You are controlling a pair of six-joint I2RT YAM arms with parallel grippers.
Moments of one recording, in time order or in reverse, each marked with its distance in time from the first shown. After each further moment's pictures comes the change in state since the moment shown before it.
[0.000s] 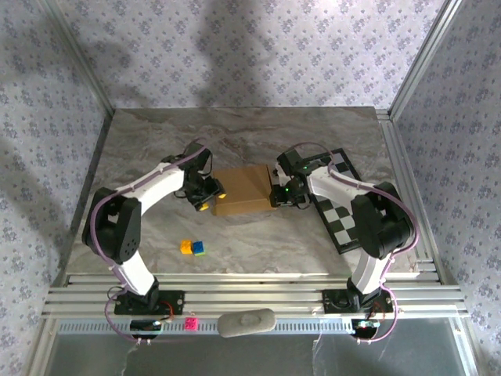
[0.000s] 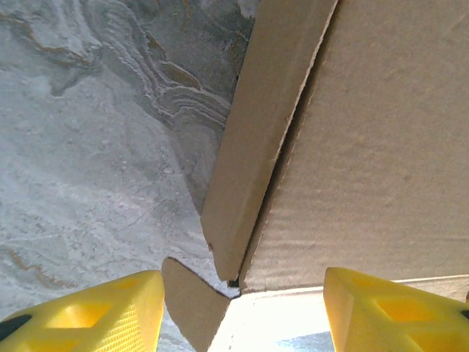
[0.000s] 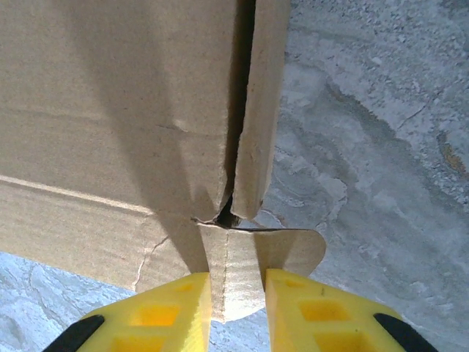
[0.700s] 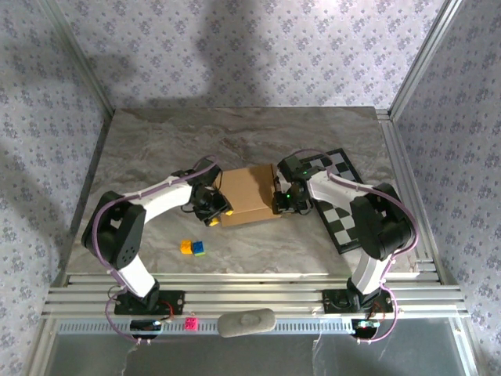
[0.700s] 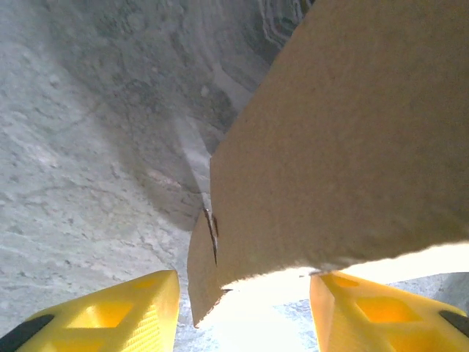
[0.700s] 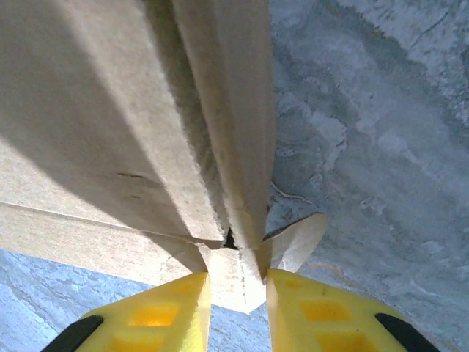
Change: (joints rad) left arm -0.102 -0.040 -0.151 0.093 0.036 -0.110; right arm 0.012 -0.011 -0.061 -0.006 0.003 0.008
